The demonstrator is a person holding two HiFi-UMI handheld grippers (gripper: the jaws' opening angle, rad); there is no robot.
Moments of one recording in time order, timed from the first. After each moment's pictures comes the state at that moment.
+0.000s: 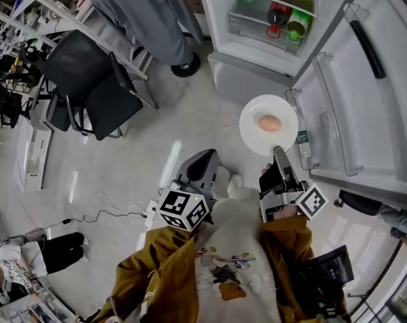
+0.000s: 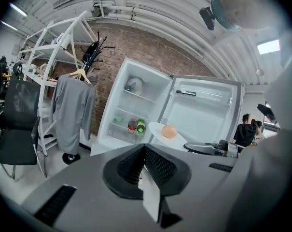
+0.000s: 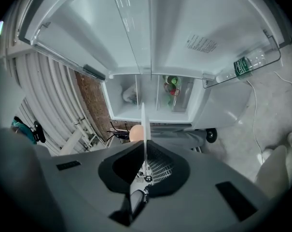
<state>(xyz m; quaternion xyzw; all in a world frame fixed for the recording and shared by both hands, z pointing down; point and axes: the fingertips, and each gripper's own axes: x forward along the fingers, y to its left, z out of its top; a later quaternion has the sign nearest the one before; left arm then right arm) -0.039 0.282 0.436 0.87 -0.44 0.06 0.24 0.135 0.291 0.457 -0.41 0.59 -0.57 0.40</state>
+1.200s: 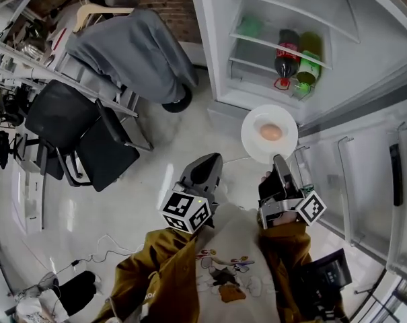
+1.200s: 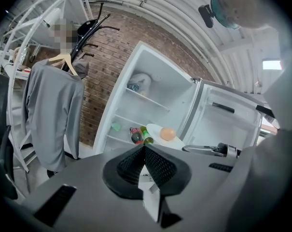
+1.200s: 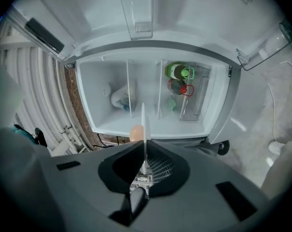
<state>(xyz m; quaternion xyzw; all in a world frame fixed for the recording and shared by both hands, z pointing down) -0.055 0.014 0.438 0.90 -0.36 0.06 0.25 0.109 0.052 0.459 -0.46 0.55 -0.55 0.44</state>
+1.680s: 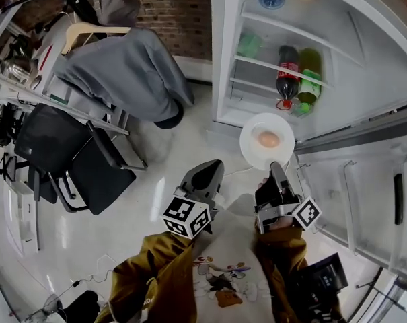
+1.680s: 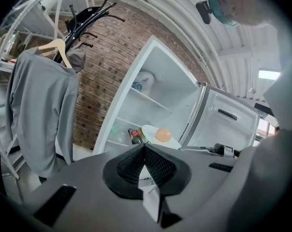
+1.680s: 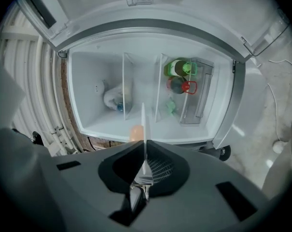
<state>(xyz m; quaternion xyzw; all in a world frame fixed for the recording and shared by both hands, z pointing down) -0.070 -0.068 0.442 0.91 -0.30 0.06 0.26 0.085 -0.020 0.464 -0.50 0.52 -0.53 0.44</state>
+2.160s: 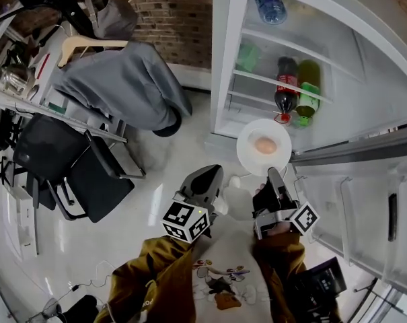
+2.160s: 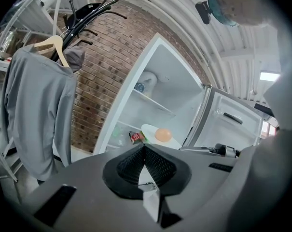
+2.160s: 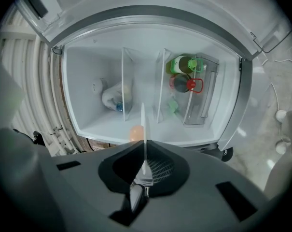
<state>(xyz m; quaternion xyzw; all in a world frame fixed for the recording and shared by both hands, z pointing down) -0.058 -0.108 0.437 0.91 -0.30 0.05 0.27 0.091 -0.058 0.458 -0.49 0.53 -0.53 0.44</state>
